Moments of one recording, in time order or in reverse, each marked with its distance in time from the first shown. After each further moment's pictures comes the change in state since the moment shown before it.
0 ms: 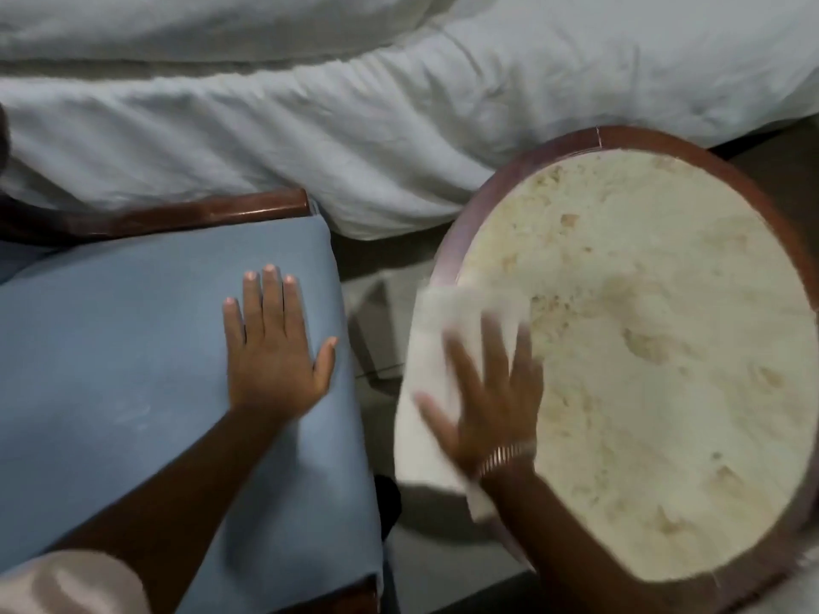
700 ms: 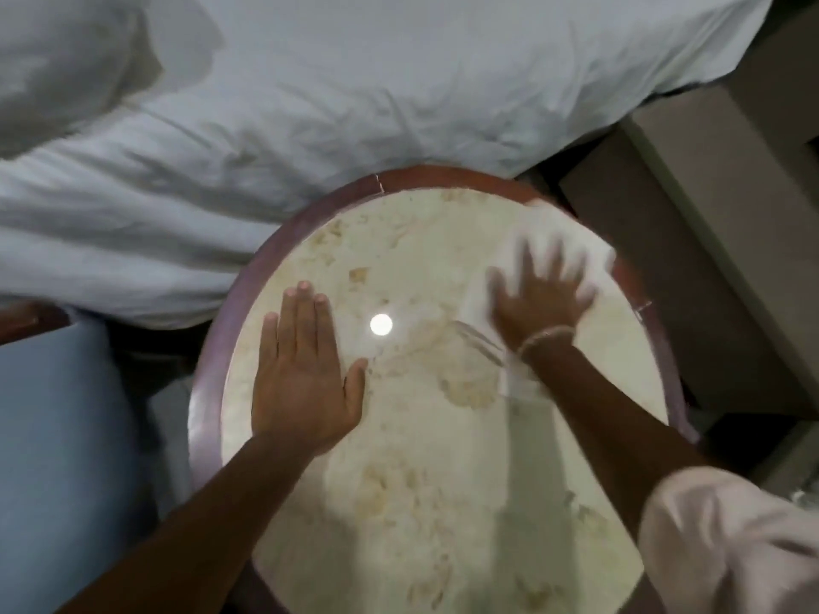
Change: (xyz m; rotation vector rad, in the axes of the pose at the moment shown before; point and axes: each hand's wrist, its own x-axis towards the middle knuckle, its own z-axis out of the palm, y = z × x) left_hand 0.082 0.259 -0.032 -0.213 0.007 0.257; right_hand 0.139 0.287 -0.037 0.023 0.011 0.558
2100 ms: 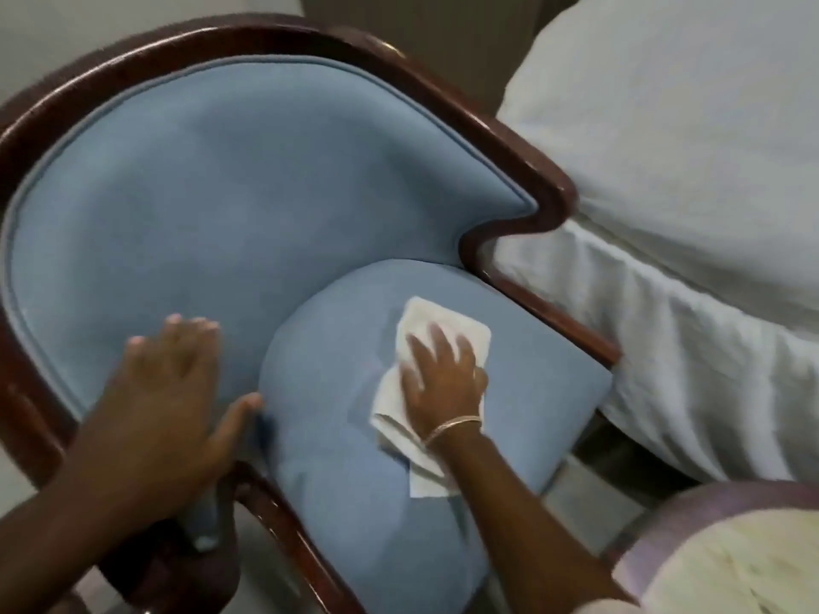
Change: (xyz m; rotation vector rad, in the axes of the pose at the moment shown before) left_hand -0.459 -0.234 -0.207 0.219 0.066 -1.134; right_hand -0.392 -0.420 0.051 0.127 -0.438 -1.415
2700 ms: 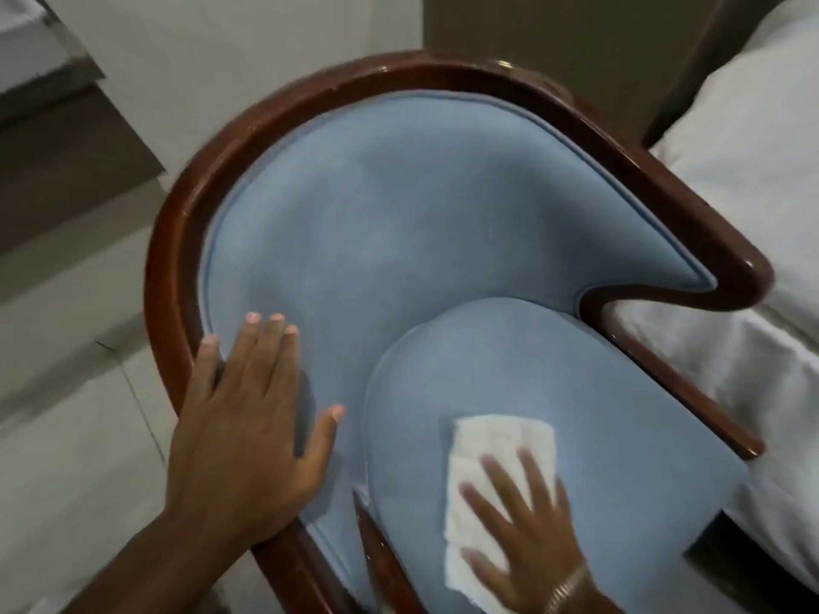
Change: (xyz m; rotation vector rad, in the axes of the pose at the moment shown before) left_hand -0.004 -0.055 -0.048 -0.045 0.089 -0.164; right_hand -0.070 0.011 0.052 -0.232 0.075 -0.548
